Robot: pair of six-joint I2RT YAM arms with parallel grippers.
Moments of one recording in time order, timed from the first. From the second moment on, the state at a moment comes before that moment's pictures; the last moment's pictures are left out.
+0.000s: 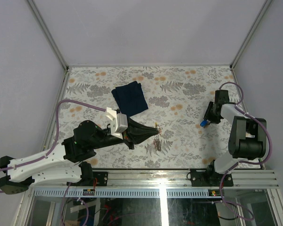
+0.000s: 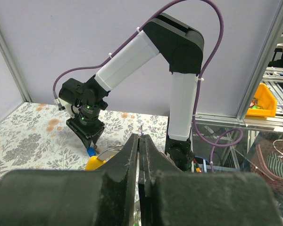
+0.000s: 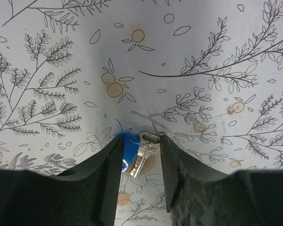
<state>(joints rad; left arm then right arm) -1.22 0.84 0.92 0.16 0.18 -0.06 -0.12 1.61 0.89 -0.41 0.03 0.27</state>
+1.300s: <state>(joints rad) -1.22 0.84 0.94 0.16 0.18 -0.06 0.13 1.47 0.91 -0.50 0.13 0.24</state>
